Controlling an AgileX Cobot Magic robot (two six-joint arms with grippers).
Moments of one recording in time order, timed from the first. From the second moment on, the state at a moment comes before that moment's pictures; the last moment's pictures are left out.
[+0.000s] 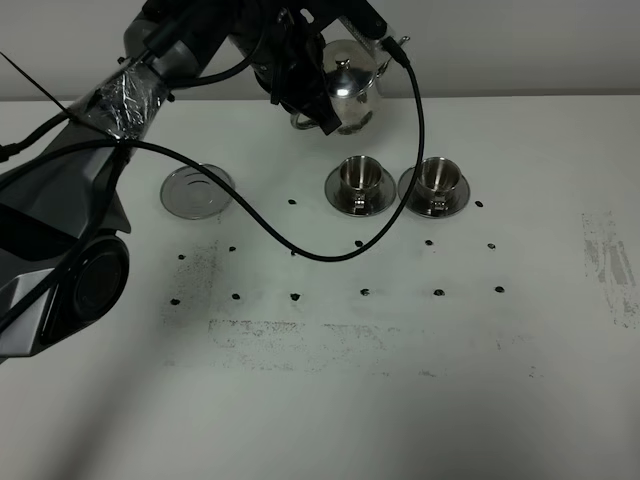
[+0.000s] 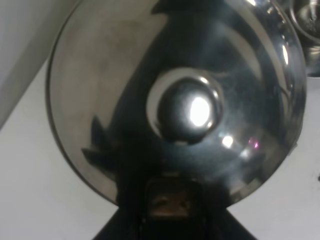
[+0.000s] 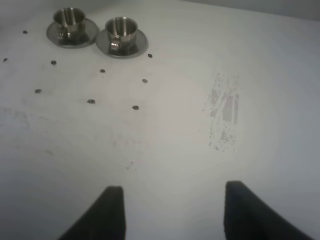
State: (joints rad) left arm -0.48 2.53 -2.63 -0.02 1.18 0.64; right arm 0.07 -0.01 -0.52 0.09 1.12 -0.16
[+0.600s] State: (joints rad) left arm -0.48 2.53 -2.63 0.04 1.06 1.12; right arm 0.07 -0.01 -0.52 0.09 1.12 -0.16
